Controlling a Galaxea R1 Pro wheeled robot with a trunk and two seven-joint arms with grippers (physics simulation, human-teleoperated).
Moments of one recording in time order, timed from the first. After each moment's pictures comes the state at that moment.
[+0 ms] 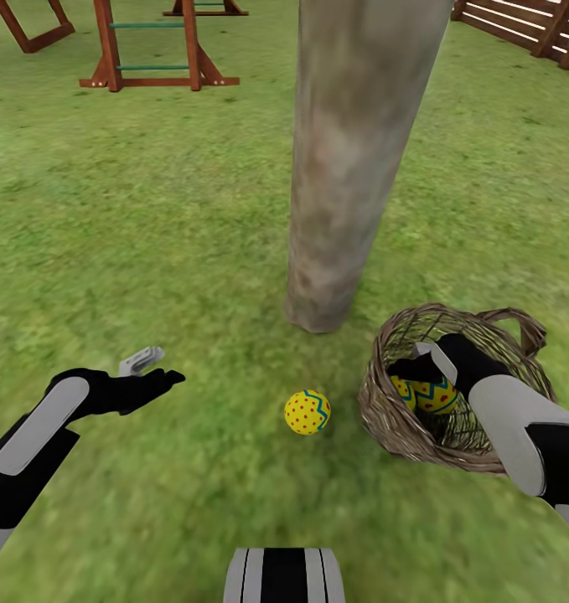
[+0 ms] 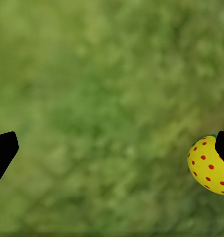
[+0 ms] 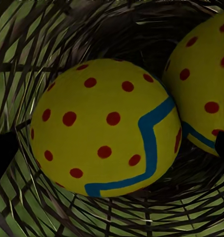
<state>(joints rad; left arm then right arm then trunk) -0.67 0.45 -0.33 -1.54 1.60 0.71 0.93 -1.23 -0.20 0.03 -0.26 -0.08 0.77 0.16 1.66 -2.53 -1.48</state>
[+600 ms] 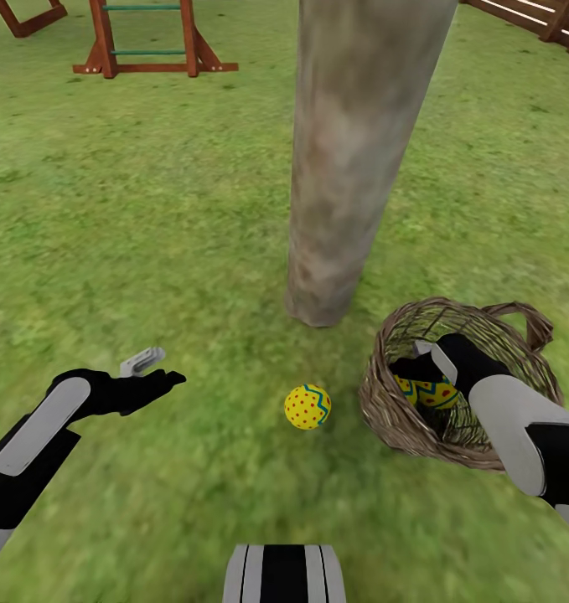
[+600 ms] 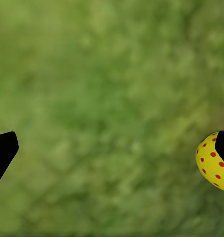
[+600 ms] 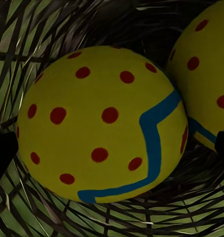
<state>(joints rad) -0.67 0.45 -0.33 -1.54 1.60 0.71 0.93 -1.23 -0.20 0.03 -0.26 -0.08 0.77 0.16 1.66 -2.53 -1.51</state>
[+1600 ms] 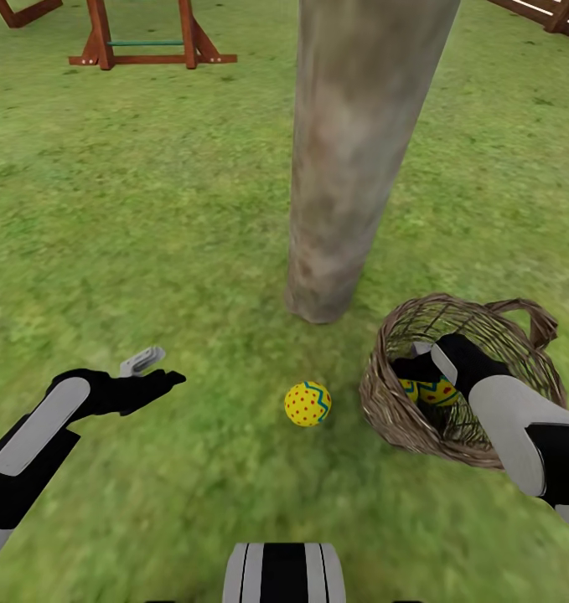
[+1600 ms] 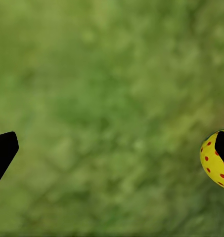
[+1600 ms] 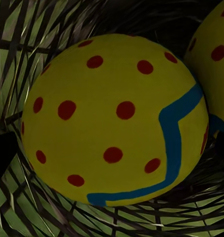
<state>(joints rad) -0.67 0.45 -0.33 -1.54 1.60 0.71 0.93 -1.23 -0.20 0.03 -0.26 -0.08 0.77 0.20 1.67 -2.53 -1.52</state>
